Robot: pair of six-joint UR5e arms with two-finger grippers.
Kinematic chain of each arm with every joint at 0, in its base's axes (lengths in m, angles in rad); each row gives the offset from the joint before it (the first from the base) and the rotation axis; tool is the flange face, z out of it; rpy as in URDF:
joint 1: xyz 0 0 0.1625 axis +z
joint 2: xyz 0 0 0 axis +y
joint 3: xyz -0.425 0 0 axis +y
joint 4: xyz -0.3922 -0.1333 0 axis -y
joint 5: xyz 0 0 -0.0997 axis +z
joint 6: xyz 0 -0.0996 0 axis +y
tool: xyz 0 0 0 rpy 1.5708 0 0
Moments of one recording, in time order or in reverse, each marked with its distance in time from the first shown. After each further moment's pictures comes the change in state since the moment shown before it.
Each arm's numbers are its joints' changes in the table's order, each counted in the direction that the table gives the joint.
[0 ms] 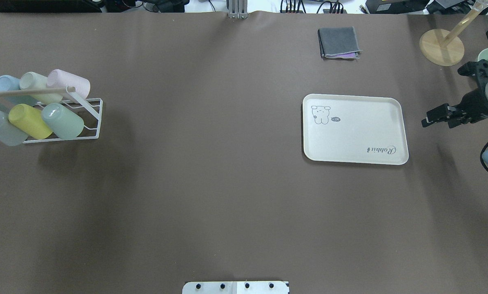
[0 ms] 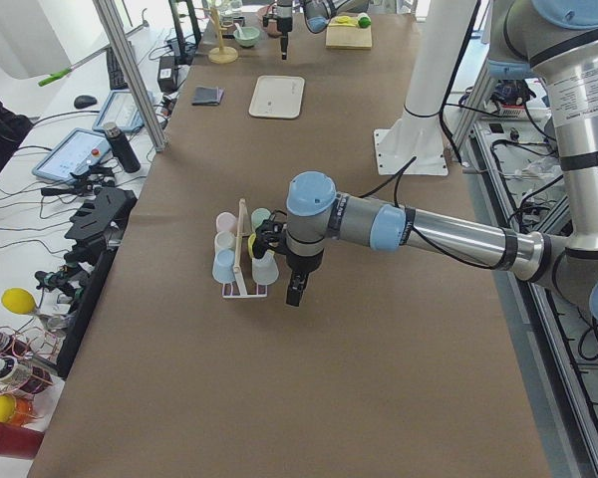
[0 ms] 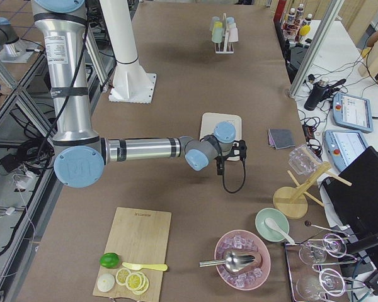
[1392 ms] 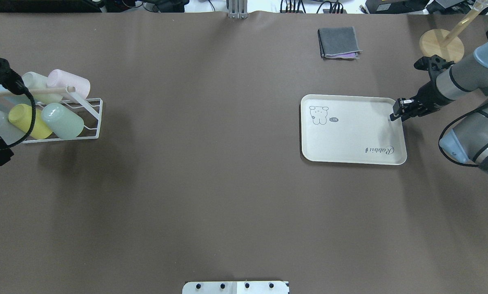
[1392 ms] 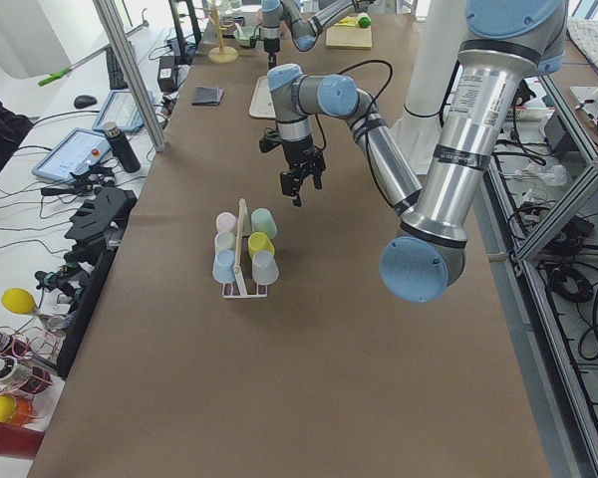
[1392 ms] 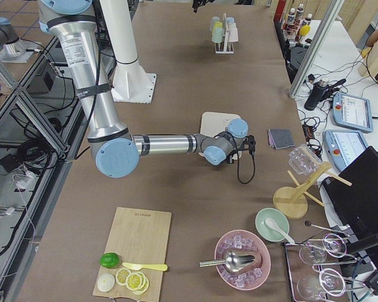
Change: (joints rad) left arm 0.470 0.593 0.172 0.867 -0.248 -0.053; right arm -0.063 -0.174 0.181 0.051 0.000 -0.082
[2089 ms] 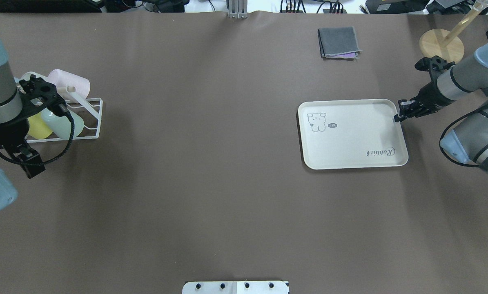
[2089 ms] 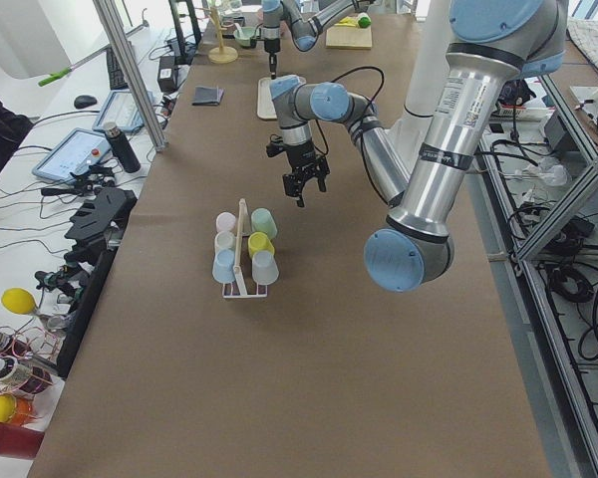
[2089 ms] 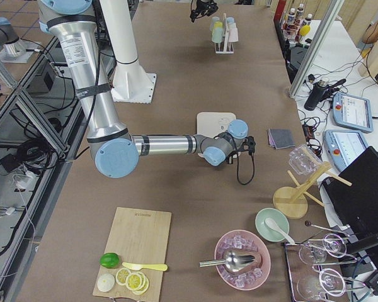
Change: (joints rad) left arm 0.102 0.025 -0.096 -0.056 -0.027 -0.007; right arm 0.001 0.002 0.002 -0.002 -0.003 -0.001
